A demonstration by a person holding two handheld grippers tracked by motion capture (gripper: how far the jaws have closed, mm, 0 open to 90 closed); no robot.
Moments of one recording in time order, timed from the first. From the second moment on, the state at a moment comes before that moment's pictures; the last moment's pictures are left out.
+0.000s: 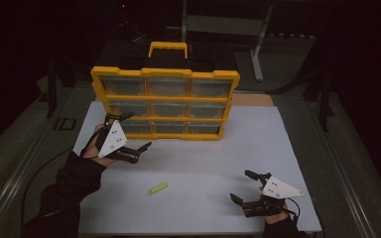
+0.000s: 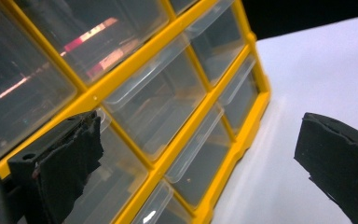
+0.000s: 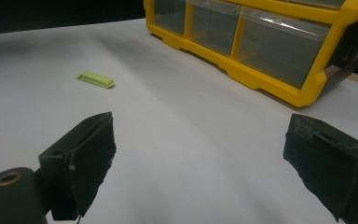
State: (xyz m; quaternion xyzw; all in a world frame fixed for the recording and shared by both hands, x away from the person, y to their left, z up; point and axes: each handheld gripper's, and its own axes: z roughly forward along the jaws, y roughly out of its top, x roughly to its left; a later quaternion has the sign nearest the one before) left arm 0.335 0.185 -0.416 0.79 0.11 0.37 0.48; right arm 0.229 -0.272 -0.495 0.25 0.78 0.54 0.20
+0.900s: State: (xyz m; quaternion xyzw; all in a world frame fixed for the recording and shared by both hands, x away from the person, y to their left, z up) left arm 0.370 0.175 -0.459 0.82 0.04 0.43 0.38; right arm 0.229 -0.273 -0.496 0.25 0.77 0.55 0.19
